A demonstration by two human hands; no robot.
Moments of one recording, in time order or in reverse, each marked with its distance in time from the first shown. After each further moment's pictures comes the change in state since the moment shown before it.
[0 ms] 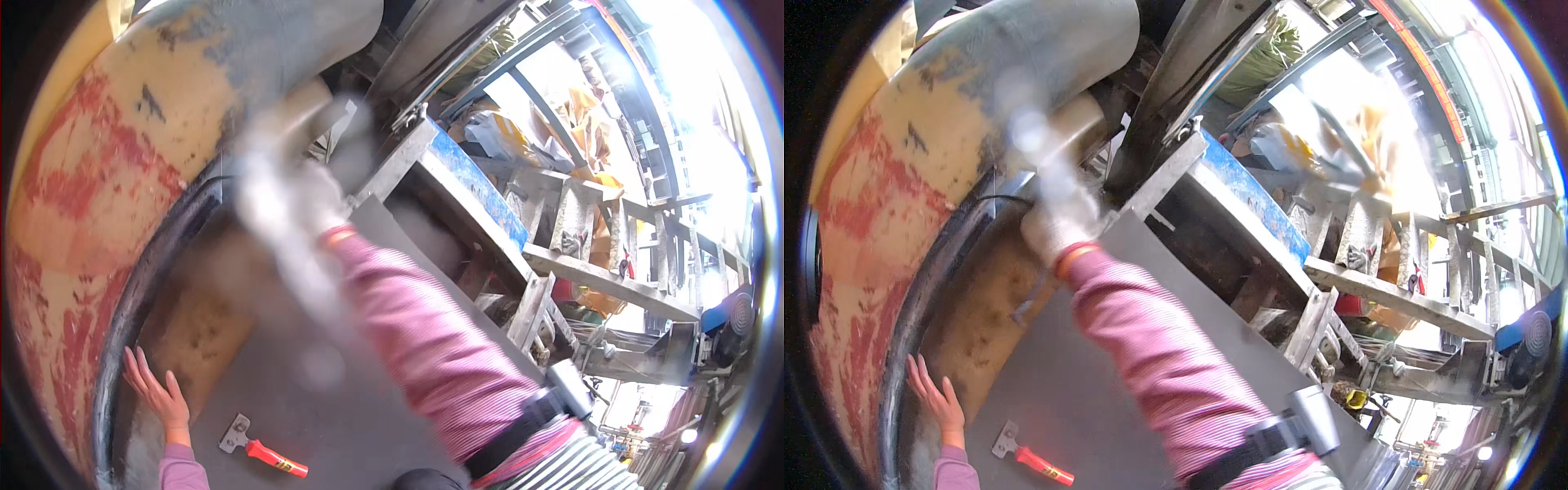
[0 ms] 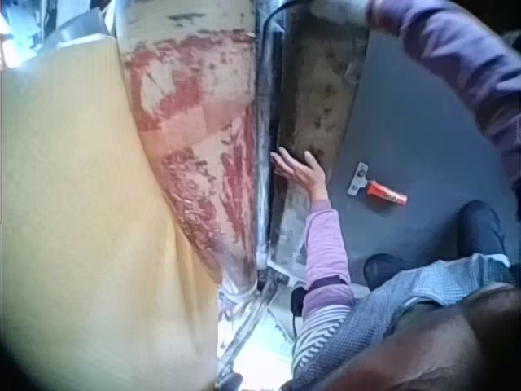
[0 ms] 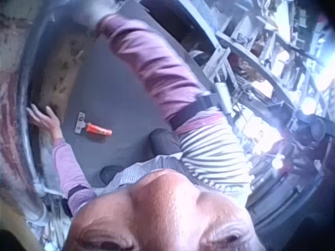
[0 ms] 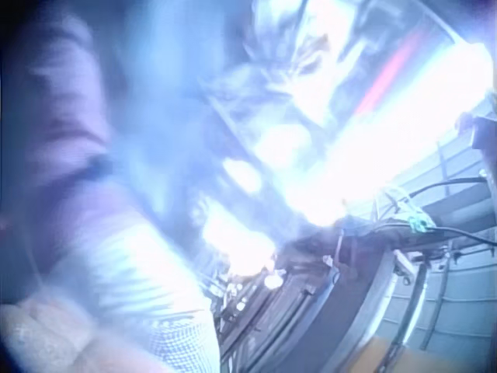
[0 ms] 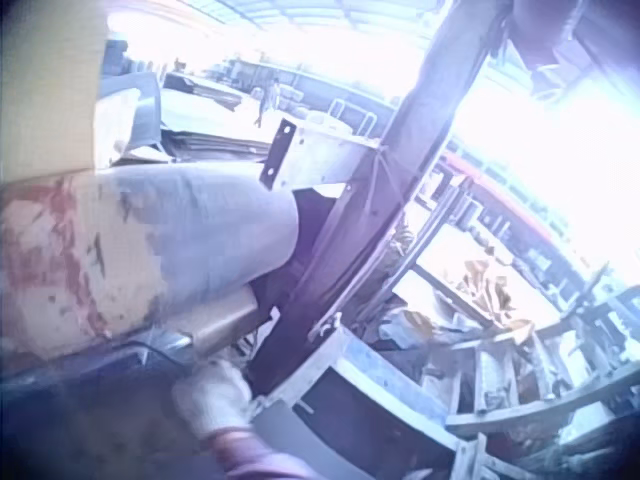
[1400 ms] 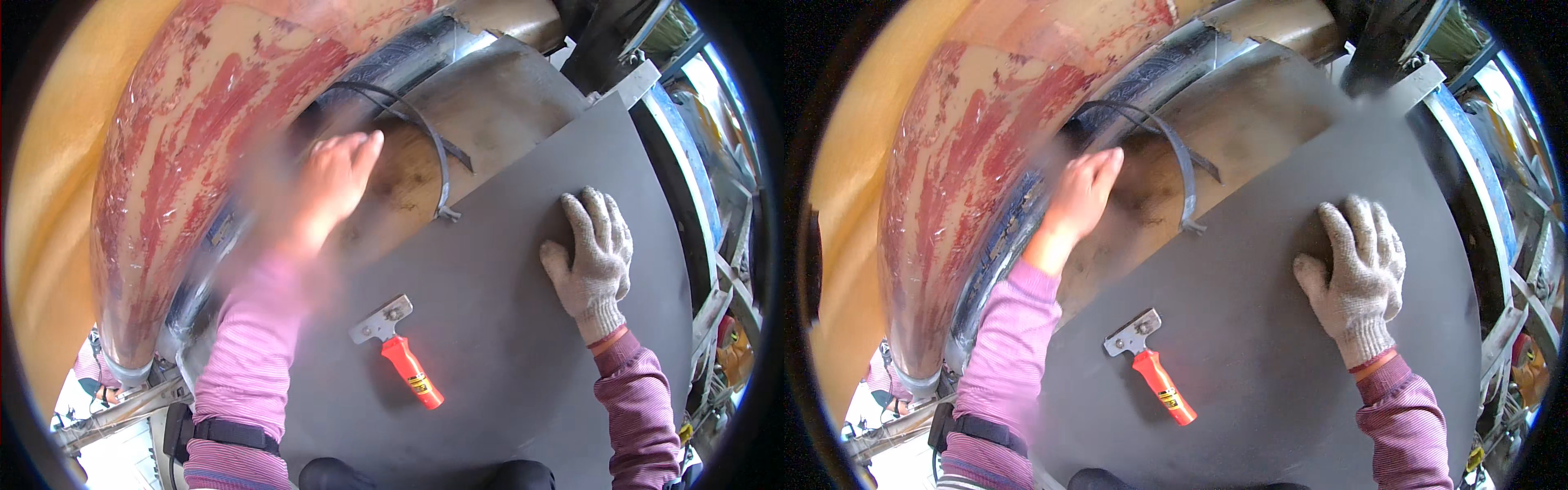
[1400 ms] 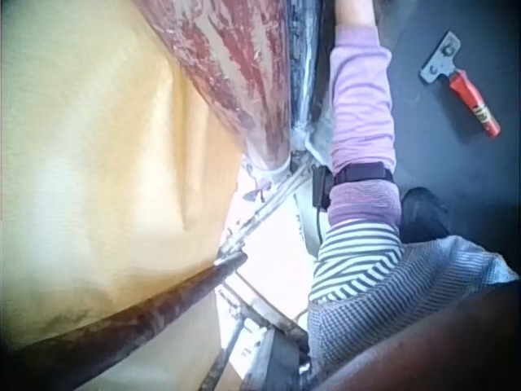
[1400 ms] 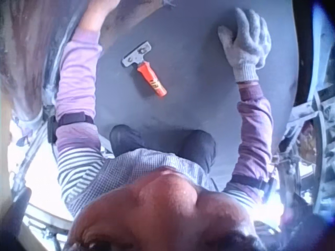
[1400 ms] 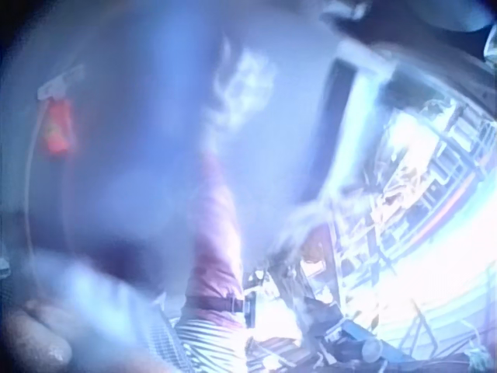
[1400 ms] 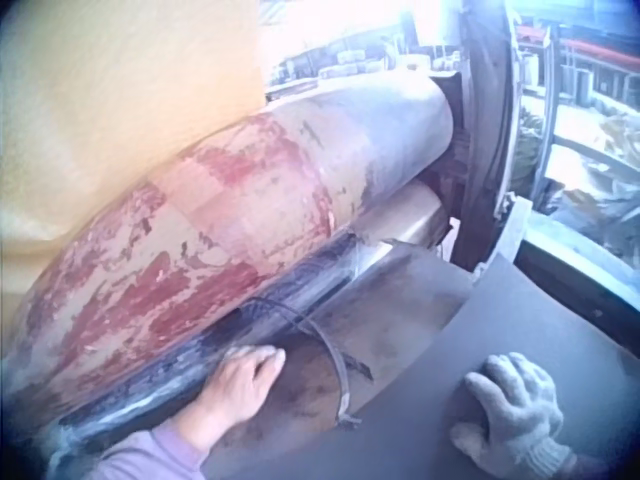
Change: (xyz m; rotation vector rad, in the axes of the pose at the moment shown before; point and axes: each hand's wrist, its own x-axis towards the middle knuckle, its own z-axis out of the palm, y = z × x) left_hand 0.109 0.073 -0.010 -0.335 -0.159 0.270; right_hand -0.196 0.131 0.048 -0.194 0.302 -0.497
